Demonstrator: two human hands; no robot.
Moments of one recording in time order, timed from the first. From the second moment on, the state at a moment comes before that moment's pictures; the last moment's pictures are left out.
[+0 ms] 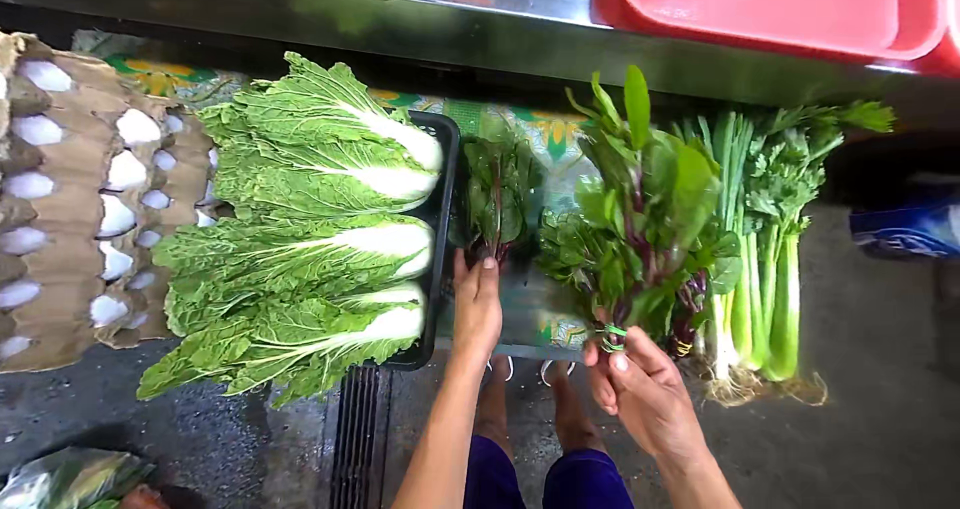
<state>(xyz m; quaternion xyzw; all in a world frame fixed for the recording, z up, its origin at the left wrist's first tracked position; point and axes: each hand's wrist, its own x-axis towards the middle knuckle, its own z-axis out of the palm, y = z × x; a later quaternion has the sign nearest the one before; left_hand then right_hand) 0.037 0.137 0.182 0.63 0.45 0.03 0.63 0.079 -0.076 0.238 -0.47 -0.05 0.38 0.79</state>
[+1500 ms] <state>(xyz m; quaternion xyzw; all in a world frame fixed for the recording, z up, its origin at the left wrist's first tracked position) 0.092 -0.180 0.224 0.61 0.45 0.23 0.61 0.157 -0.292 0.215 -0.62 0.02 0.35 0.70</state>
